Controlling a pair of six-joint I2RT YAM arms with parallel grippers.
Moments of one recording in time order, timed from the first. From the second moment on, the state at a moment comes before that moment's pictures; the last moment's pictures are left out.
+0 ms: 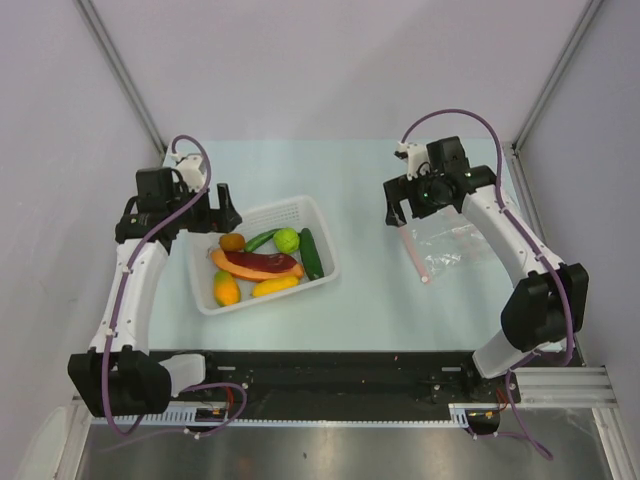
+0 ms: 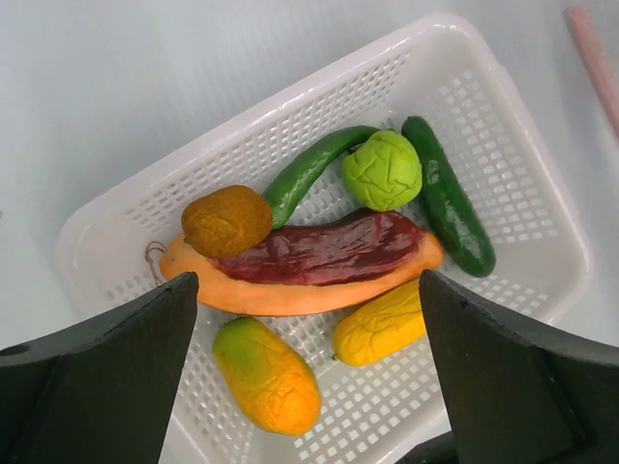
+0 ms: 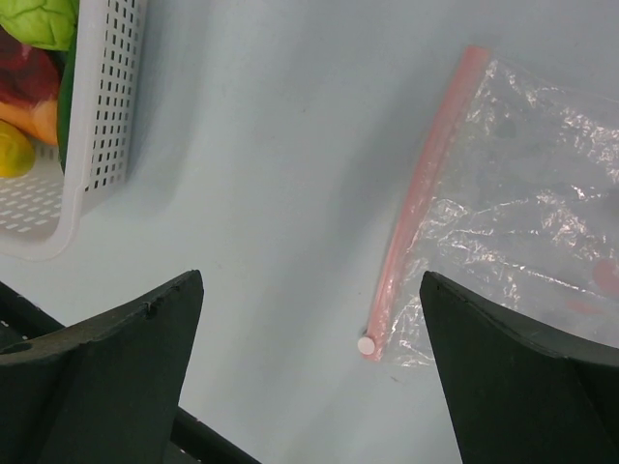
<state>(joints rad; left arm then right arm) 0.06 1.19 1.17 -0.69 0.38 0.01 0.29 1.58 1.47 -0.80 -0.30 -0.12</state>
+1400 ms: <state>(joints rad) -0.11 1.12 1.01 -0.67 0.64 0.91 0.27 1.94 1.34 -0.66 -0.01 -0.12</state>
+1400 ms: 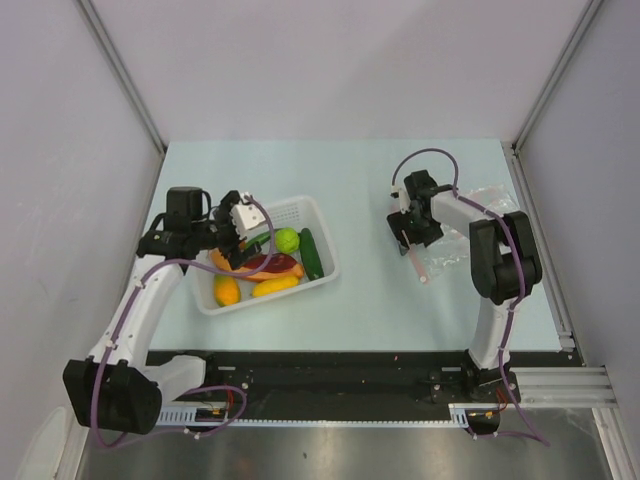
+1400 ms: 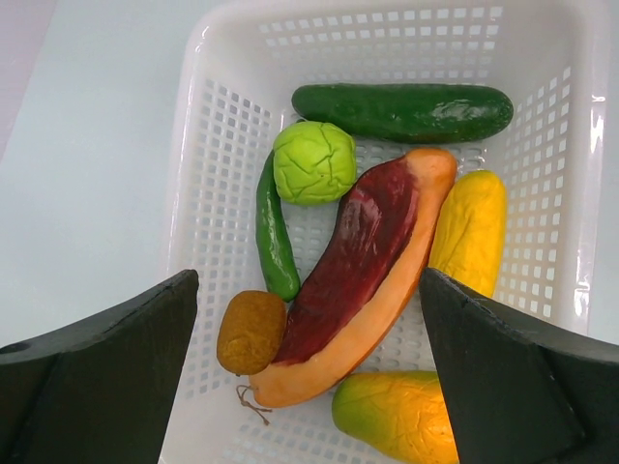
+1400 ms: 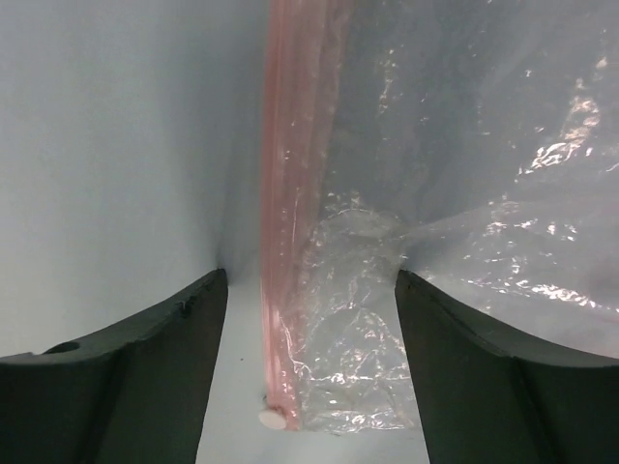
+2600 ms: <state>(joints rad) -0.47 1.39 1.34 -0.22 0.56 -0.25 0.23 1.43 1.46 -0.67 -0.61 0.00</state>
